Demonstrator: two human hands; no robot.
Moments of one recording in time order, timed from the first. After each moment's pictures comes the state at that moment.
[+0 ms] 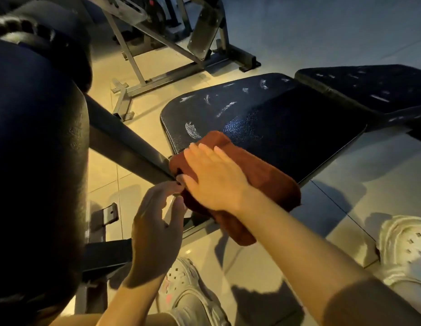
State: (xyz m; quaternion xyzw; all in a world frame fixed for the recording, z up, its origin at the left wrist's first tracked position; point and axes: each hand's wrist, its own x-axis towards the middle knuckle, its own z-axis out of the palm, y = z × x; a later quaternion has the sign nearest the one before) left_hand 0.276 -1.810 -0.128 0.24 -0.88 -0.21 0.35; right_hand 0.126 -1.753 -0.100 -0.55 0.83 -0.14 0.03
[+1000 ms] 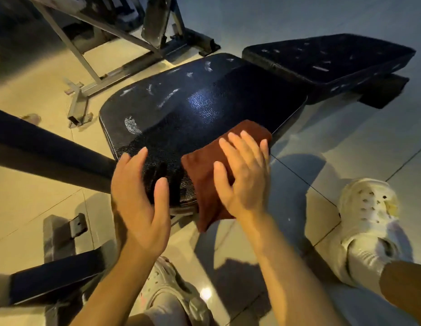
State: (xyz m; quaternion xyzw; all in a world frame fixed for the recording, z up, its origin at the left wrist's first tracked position) left_hand 0.220 -1.764 -0.134 0.16 -0.88 -0.20 0.40; right_hand 0.094 -1.652 -0.182 -0.28 0.82 -0.44 -0.23
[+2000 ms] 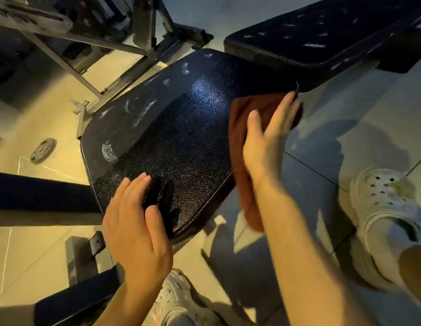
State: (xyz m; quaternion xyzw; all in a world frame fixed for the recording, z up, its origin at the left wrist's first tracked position) left_hand 0.186 -1.751 -0.147 0.17 -0.91 -0.07 0.37; right_hand -0.001 -1.644 -0.168 0.01 0.70 -0.72 -0.03
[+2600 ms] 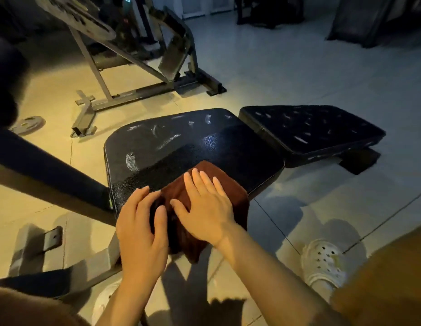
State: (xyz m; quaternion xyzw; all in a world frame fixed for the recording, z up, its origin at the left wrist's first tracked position) left_hand 0.185 -1.733 -0.118 0.30 -0.86 -0.21 0.35; right_hand 0.059 -1.662 -0.118 -0.44 0.88 -0.17 0.09
